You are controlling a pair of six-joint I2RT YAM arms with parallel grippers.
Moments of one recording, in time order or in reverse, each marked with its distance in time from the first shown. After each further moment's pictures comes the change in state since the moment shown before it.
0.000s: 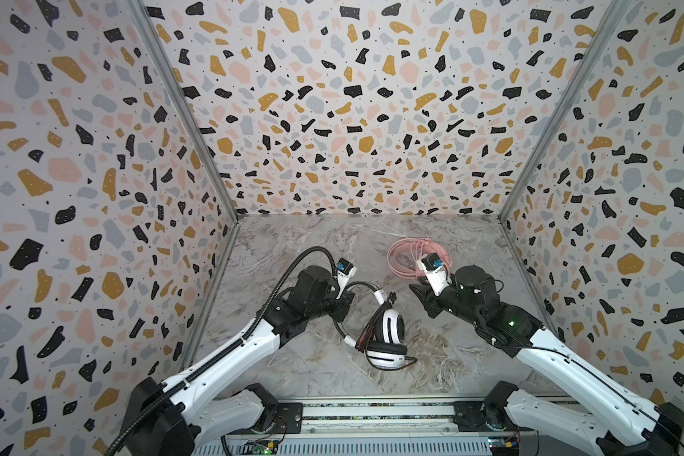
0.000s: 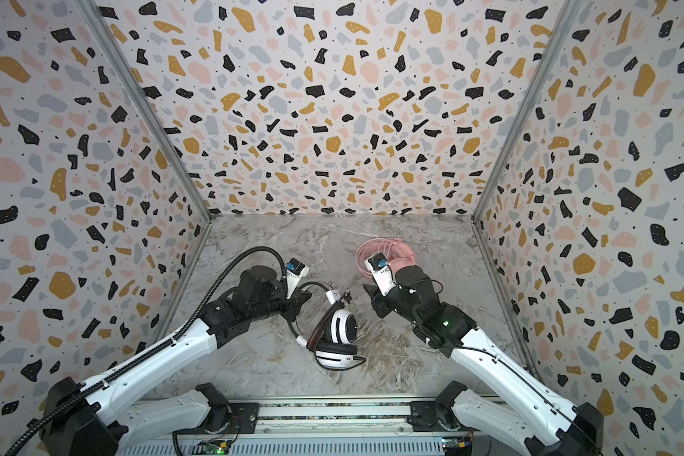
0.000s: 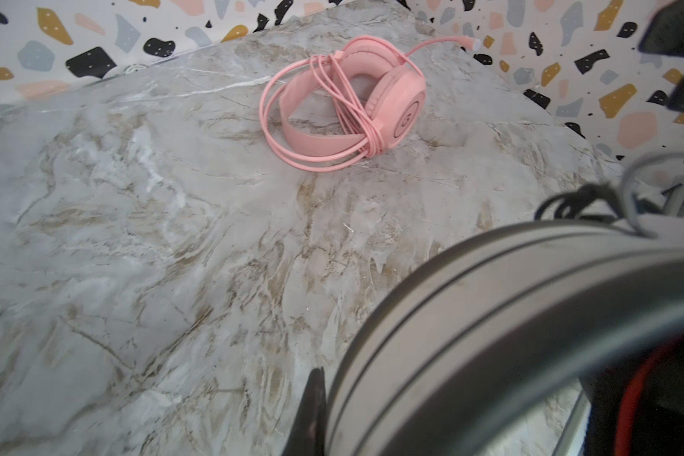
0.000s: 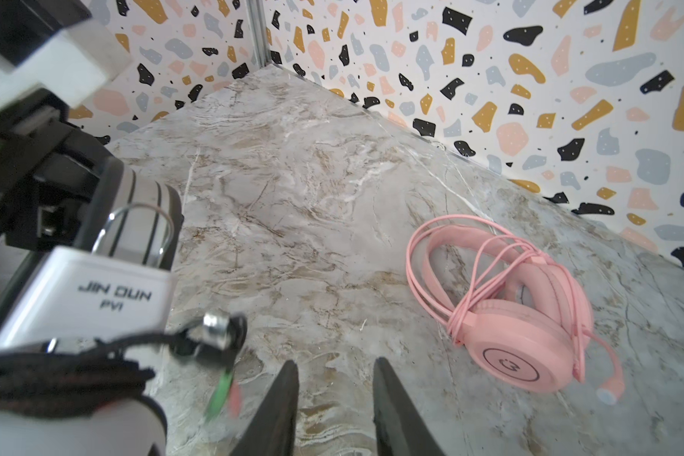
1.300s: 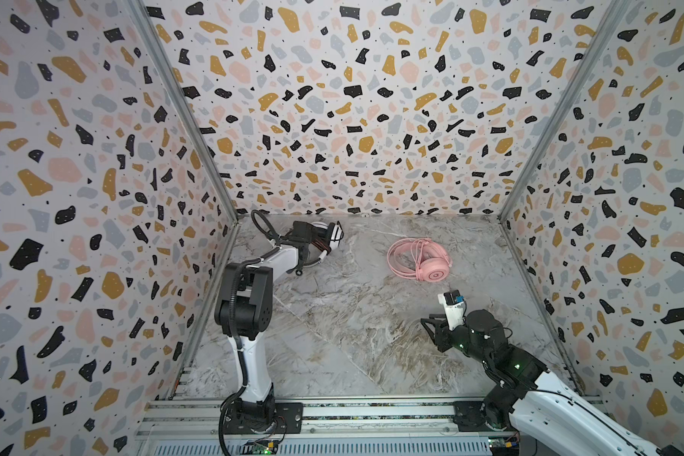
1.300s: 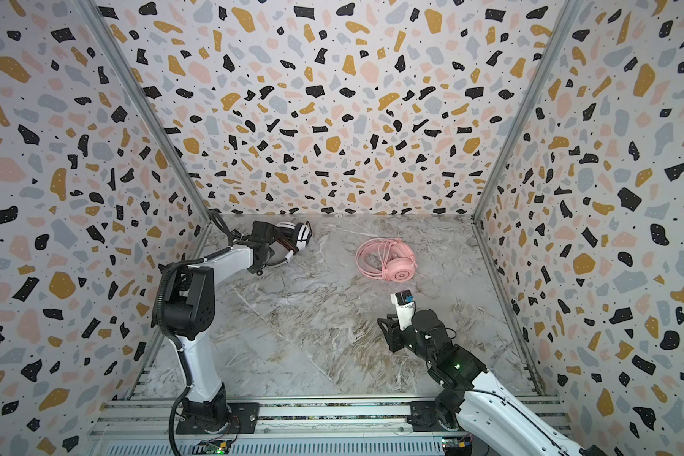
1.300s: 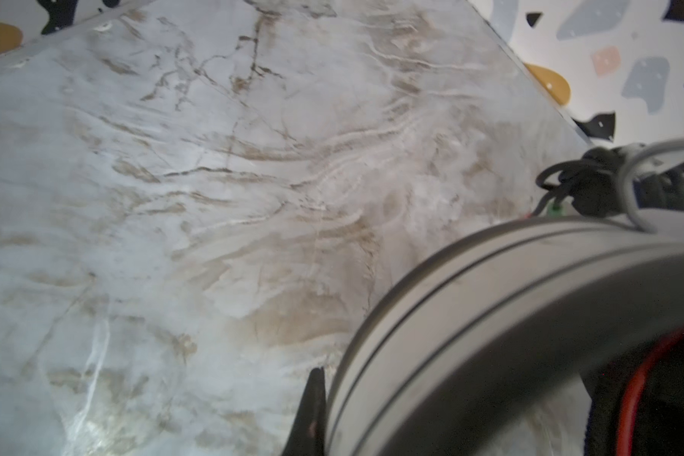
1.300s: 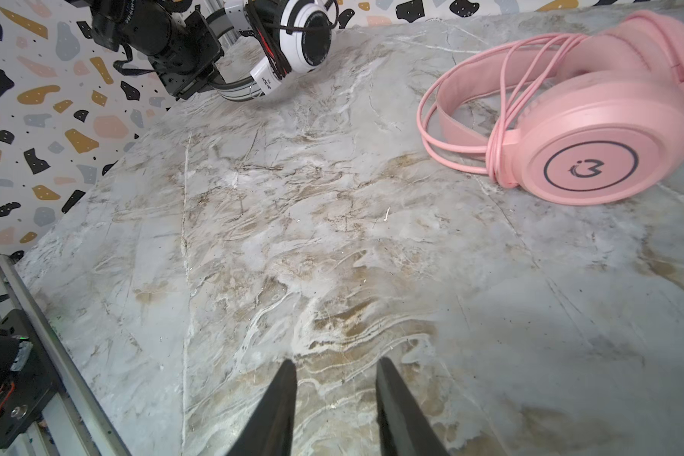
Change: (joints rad) left arm 0.452 0.909 0.588 -0.075 -0.668 -0.901; right arm -0.010 -0.341 -0.478 0.102 -0.050 0.332
